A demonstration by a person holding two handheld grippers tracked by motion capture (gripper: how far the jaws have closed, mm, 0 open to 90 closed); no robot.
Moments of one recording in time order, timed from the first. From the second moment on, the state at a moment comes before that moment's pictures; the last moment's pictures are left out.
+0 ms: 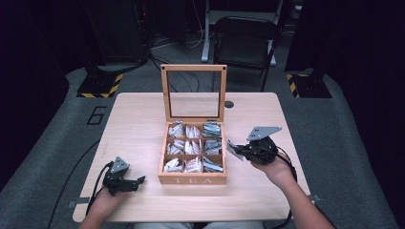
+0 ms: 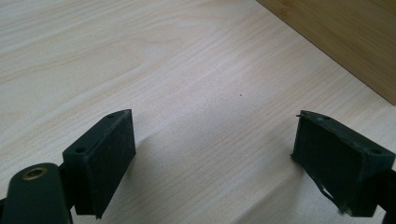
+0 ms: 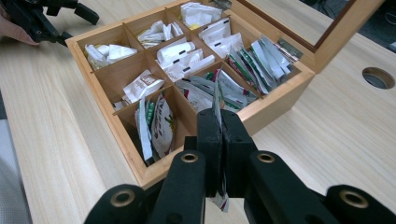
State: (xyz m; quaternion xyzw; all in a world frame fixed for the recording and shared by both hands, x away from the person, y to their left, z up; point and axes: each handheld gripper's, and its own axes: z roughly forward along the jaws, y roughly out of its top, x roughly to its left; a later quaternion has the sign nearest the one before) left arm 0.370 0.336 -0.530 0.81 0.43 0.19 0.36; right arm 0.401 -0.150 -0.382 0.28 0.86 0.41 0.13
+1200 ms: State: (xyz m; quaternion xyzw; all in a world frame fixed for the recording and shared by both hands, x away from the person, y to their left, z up) left arm 0.371 0.336 -0.530 0.81 0.43 0.19 0.36; right arm 0.395 -0.195 -0.386 0.32 0.84 0.40 0.16
